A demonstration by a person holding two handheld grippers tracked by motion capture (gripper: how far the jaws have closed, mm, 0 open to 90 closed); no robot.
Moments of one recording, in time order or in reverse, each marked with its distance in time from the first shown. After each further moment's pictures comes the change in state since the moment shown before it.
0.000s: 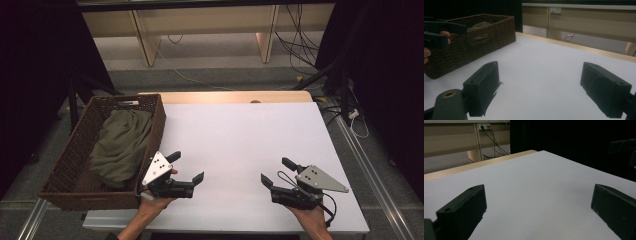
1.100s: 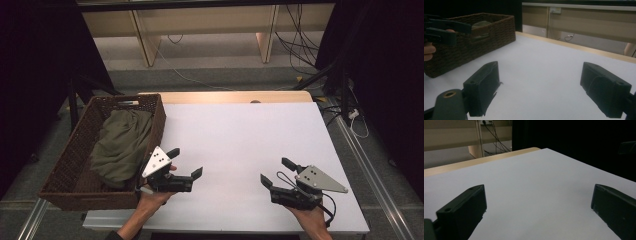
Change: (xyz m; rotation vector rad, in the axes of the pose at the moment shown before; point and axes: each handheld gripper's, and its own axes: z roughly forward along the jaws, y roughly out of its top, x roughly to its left) left arm 0.012 0.003 0.007 0.029 0.012 -0.032; right arm 0.001 0.000 0.000 0.003 -0.003 -0.014
